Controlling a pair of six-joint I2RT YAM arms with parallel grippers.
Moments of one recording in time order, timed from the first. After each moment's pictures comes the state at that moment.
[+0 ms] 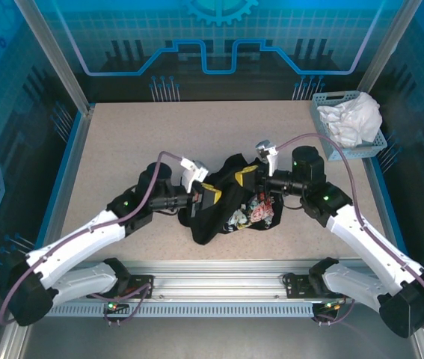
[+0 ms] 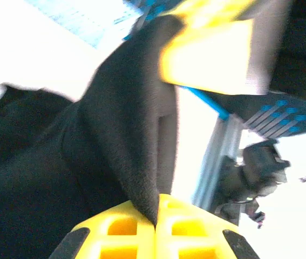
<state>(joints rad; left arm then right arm) -0.70 1.02 0.75 -0.02 0.53 -0.33 0.49 1.00 0.87 -0.21 -0.64 0.27</state>
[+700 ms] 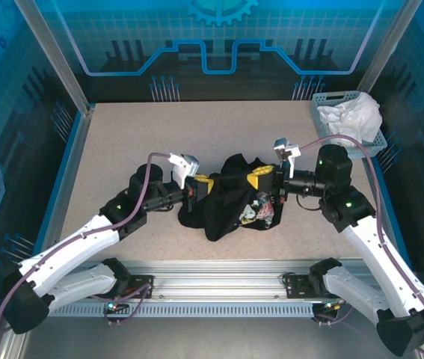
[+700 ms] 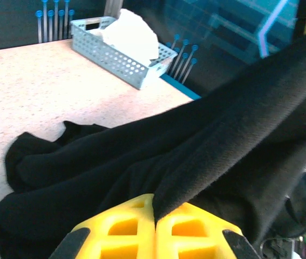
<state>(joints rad) -0.68 0.99 0.77 -0.04 0.30 -0.27 0.36 0.88 0.92 -0.28 -0.92 0.28</state>
